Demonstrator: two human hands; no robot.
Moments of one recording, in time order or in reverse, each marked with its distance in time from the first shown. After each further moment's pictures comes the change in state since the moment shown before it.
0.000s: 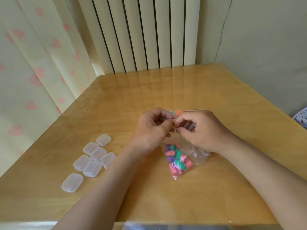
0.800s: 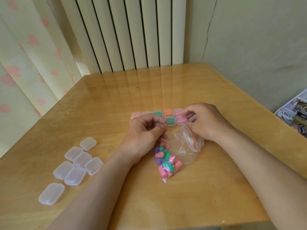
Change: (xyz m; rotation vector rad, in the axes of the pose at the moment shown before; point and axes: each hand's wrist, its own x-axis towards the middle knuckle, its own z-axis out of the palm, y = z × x) left_hand -0.001 -0.011 0.011 -0.186 -0.101 -0.111; right_hand 0.007 0.034 -0.026 -0.311 0.064 0.359
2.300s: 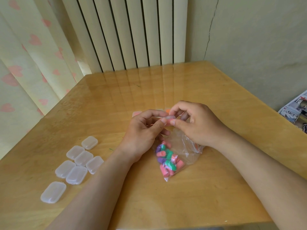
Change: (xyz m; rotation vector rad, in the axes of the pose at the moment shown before) left_hand 0.004 -0.006 -0.005 -0.060 -0.038 0.092; right_hand -0.016 -0.030 0.005 0.287 -0.029 -0.220
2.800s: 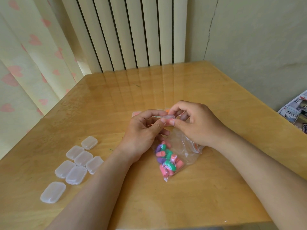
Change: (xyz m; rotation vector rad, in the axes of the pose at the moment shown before) left_hand 0.000 0.000 0.000 -0.009 0.001 -0.008; right_hand 0.000 0.002 0.001 0.013 0.007 0.008
